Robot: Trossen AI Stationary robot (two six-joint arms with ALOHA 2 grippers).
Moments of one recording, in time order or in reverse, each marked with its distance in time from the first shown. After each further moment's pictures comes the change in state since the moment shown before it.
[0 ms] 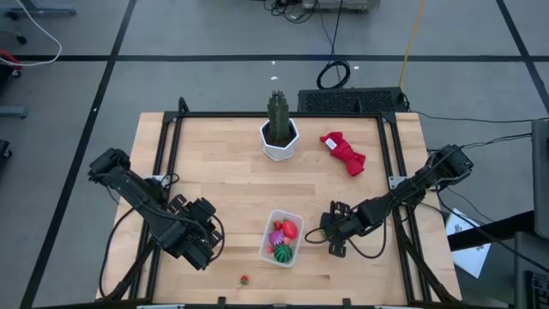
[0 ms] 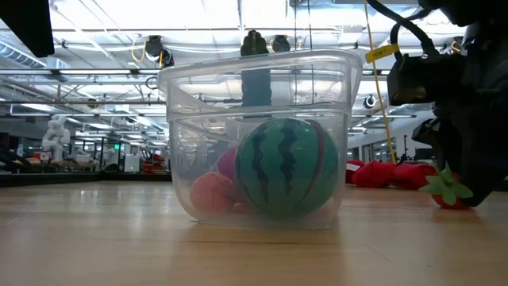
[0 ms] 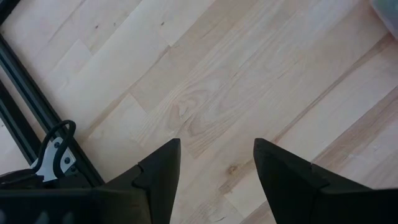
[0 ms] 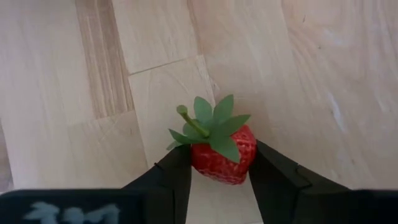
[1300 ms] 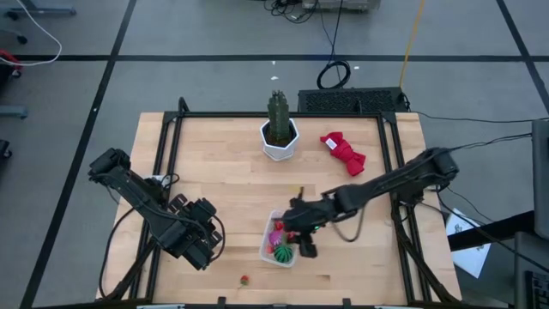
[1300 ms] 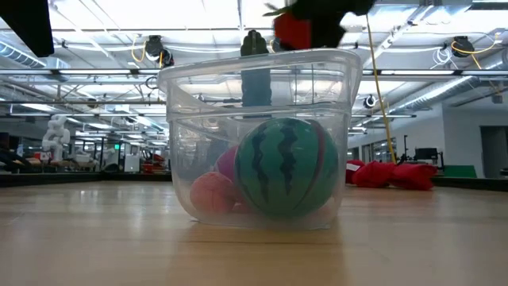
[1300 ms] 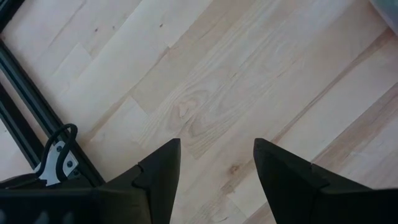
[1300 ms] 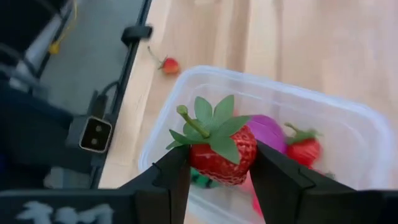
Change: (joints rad) left arm 0.000 0.000 0.000 0.000 -0.001 0.027; right arm -0.172 0.102 0.497 0.009 -0.222 -0.408
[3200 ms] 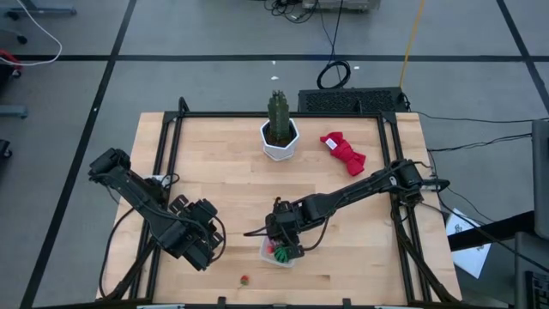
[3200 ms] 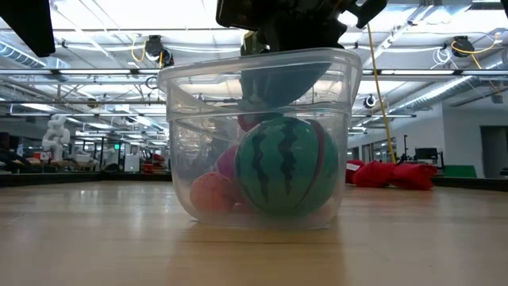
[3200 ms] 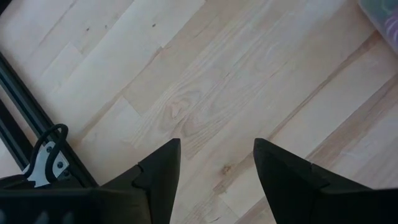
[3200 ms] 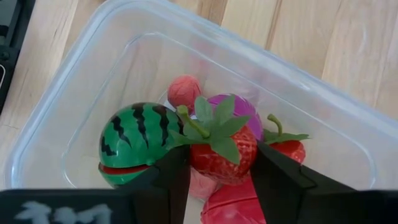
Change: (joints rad) left arm 0.000 0.000 0.000 0.027 -0.001 0.000; right arm -0.029 0.339 0.325 -0.313 0.037 -0.246
